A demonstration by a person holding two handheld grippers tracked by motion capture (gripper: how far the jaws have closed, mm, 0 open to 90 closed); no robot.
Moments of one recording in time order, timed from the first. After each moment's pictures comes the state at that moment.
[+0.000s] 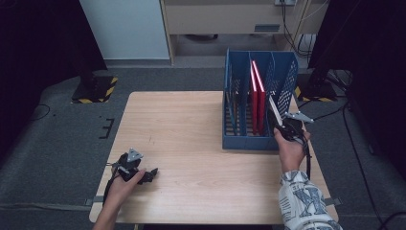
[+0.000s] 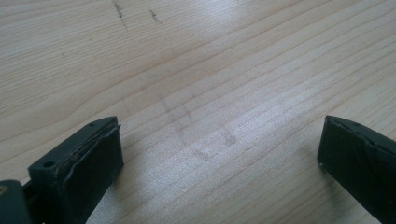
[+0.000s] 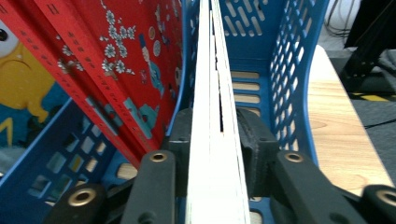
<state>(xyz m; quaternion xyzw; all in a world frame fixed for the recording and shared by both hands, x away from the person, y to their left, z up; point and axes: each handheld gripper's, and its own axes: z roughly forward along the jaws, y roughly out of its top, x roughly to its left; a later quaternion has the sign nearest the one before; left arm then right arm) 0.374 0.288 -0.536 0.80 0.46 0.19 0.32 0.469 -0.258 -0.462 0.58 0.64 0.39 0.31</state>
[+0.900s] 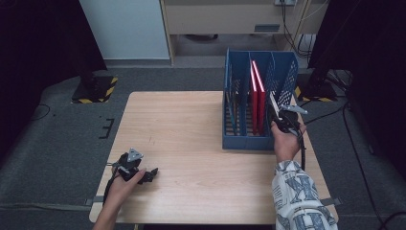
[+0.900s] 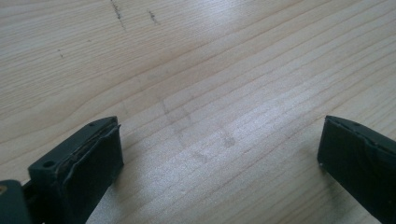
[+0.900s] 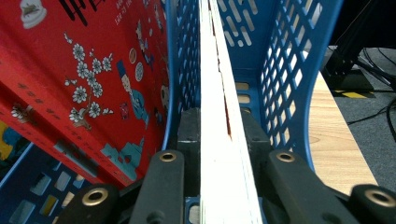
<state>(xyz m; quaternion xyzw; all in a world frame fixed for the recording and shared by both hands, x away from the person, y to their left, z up) 0.375 0.287 -0.536 0.80 0.46 0.19 0.32 0.497 -0.248 -0.457 0.60 0.63 0.36 0.32</state>
